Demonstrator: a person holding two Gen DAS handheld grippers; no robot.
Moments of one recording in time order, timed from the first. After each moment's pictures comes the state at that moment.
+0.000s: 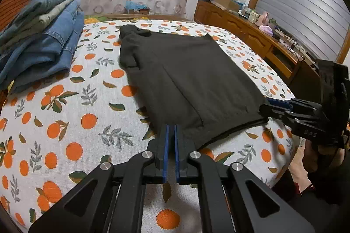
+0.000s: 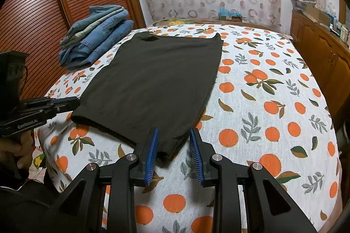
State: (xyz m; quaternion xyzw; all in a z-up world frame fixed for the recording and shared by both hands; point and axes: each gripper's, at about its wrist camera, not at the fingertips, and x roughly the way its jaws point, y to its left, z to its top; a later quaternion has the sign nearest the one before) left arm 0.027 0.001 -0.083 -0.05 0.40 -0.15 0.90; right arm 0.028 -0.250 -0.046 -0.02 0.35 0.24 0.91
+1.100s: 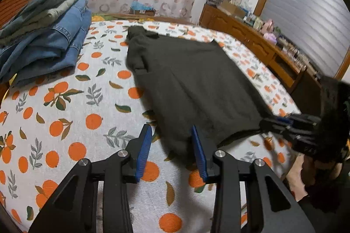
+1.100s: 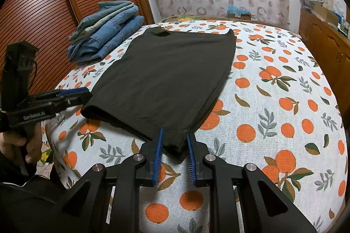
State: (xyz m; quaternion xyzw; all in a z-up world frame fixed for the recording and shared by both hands) left arm 0.032 0.011 -0.081 -0.08 0.39 -0.14 0.91; right arm 0.029 -0.241 -0.052 -0.02 0.36 0.27 0.89
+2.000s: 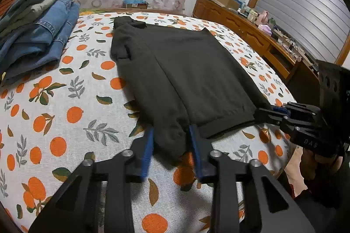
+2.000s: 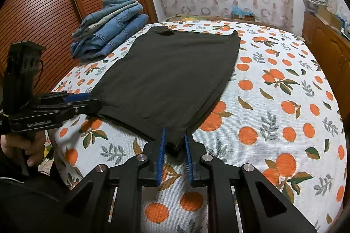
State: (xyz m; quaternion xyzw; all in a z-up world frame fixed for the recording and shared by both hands) left arm 0.034 -0.008 -0.093 -0.06 0.42 -0.16 0.89; right arm 0.032 -0.241 -0.051 -0.03 0.36 0.28 0.89
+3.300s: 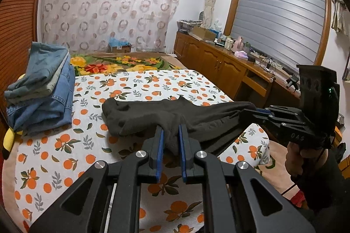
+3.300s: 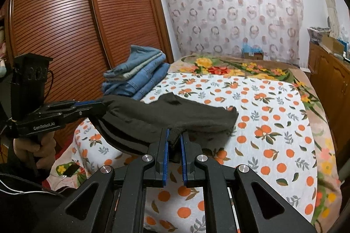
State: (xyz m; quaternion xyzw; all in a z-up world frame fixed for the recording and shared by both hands) left arm -0.018 -0.009 0.015 -0.04 0.29 -0.20 0.93; right arm -0.030 -0.270 0.032 -0.02 0.24 0.32 0.92
